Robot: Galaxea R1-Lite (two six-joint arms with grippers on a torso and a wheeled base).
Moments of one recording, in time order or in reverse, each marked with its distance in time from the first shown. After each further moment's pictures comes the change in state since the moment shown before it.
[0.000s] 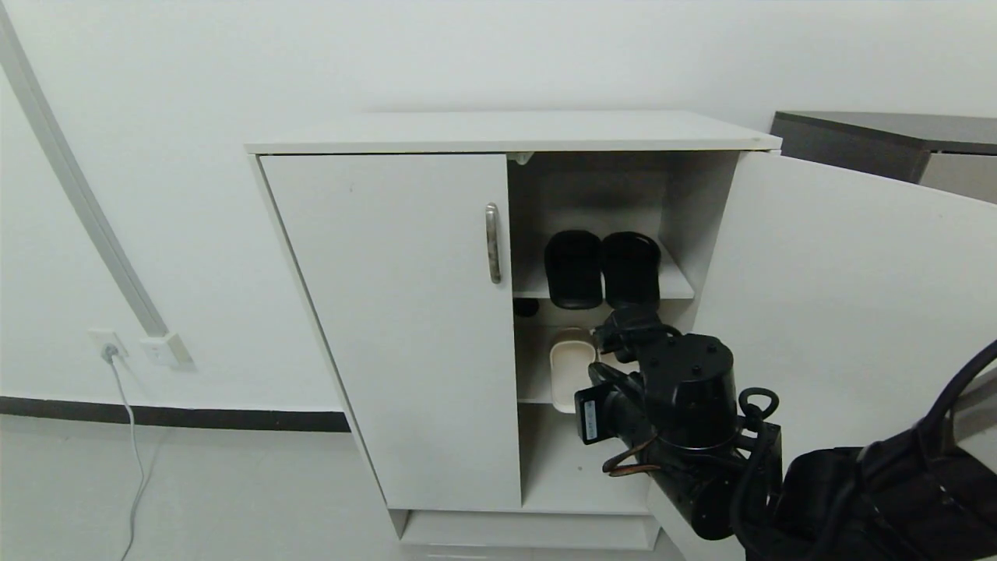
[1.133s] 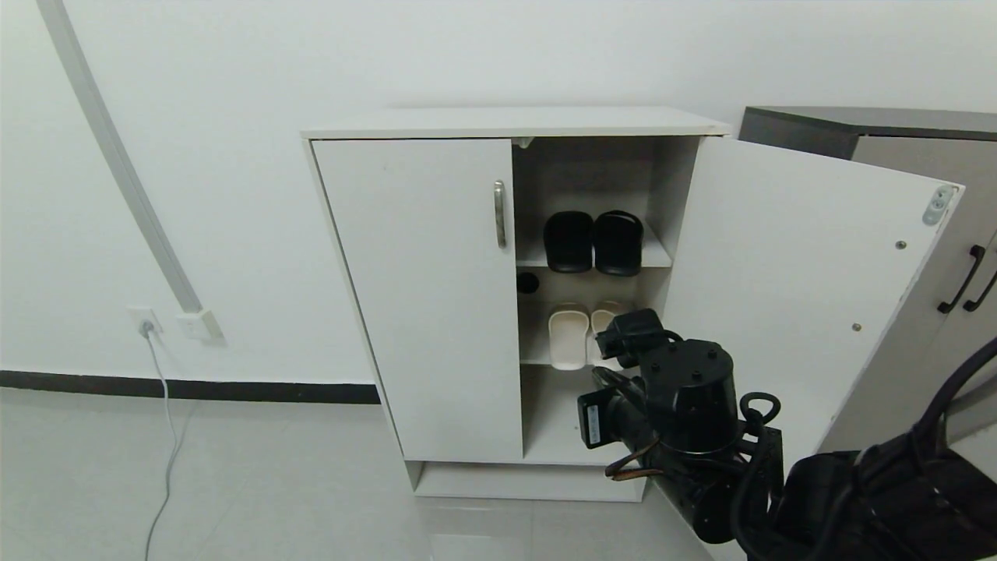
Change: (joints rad) left arm 0.000 0.000 0.000 0.000 0.001 0.000; right arm -0.001 0.006 0.018 -0.010 0.000 0.001
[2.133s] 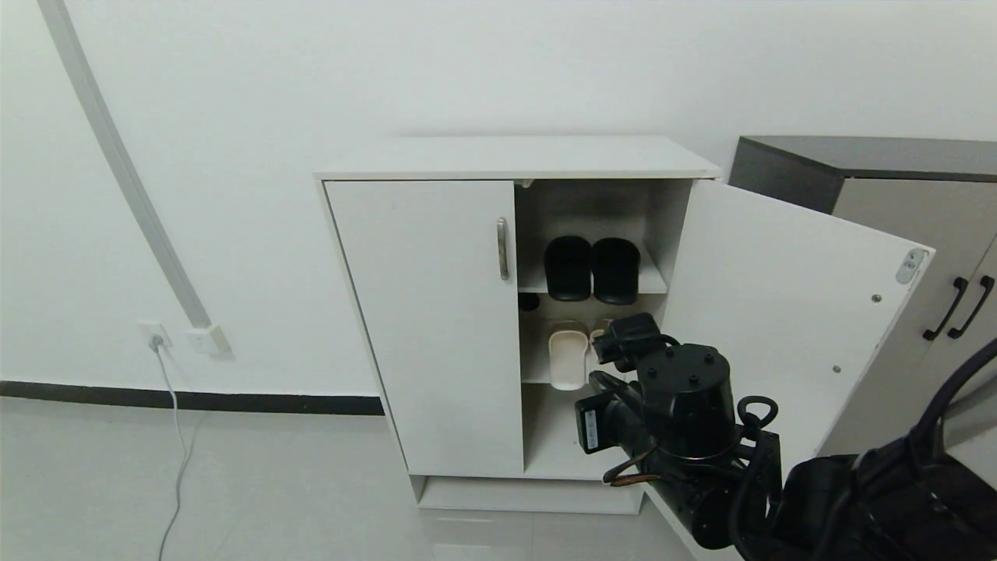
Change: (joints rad) left arm 0.000 0.000 0.000 0.000 0.000 0.000; right arm 0.001 0.001 0.006 0.000 0.000 0.001
